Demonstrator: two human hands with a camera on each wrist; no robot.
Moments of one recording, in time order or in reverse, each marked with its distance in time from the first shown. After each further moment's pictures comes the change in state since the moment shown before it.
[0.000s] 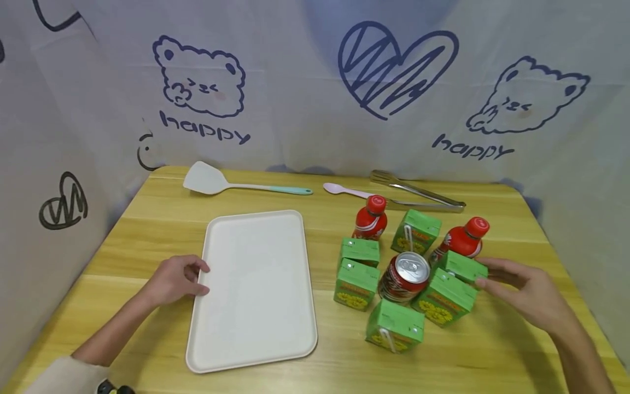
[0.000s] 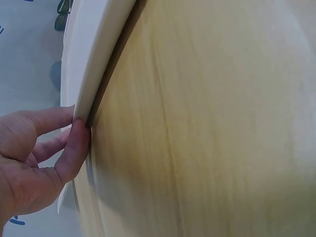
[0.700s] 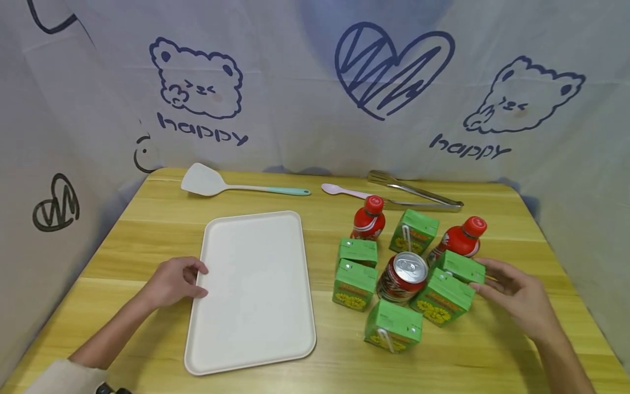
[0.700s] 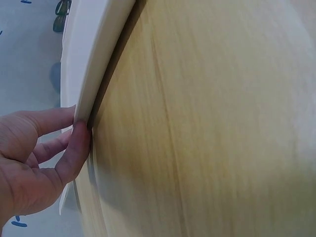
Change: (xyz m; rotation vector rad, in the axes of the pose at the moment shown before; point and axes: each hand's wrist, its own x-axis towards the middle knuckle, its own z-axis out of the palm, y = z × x) left_hand -0.001 0.003 0.000 0.050 0.002 0.004; right_hand -0.008 0.008 0.028 0.286 0.143 -0.066
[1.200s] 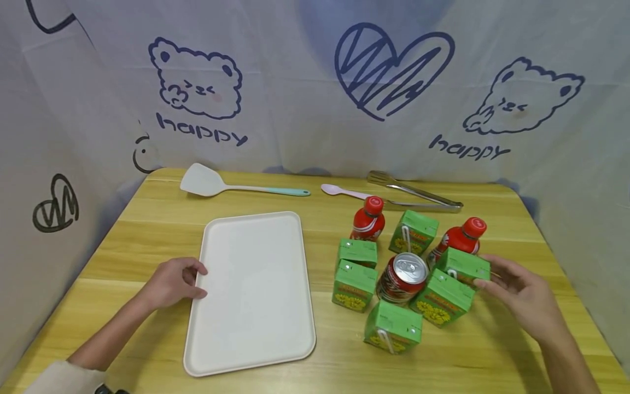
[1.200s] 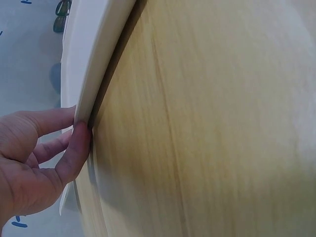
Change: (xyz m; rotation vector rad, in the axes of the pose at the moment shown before) left_hand 0.000 0.001 0.000 0.004 -0.003 -0.004; right_hand 0.000 -0.015 -0.005 0.003 0.006 0.095
